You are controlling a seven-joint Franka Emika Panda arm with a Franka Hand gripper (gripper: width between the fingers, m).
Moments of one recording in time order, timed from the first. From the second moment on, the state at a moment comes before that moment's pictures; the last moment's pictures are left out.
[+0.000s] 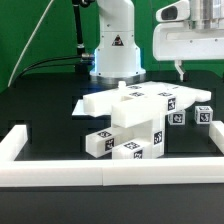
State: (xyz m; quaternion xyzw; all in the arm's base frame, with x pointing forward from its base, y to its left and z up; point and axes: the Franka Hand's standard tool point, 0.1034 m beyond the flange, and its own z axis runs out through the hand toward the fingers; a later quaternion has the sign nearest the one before) arm 0.455 0.147 0.087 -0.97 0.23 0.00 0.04
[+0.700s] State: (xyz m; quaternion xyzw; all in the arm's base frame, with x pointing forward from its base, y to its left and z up) arm 0.445 0.168 0.036 -0.97 0.23 0.01 0.01
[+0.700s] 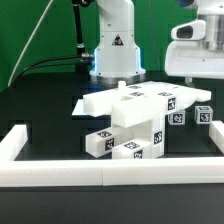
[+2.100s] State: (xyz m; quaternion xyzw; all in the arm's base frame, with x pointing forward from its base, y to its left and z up) arm 0.439 0.169 0.015 -0.97 0.23 0.00 0.00
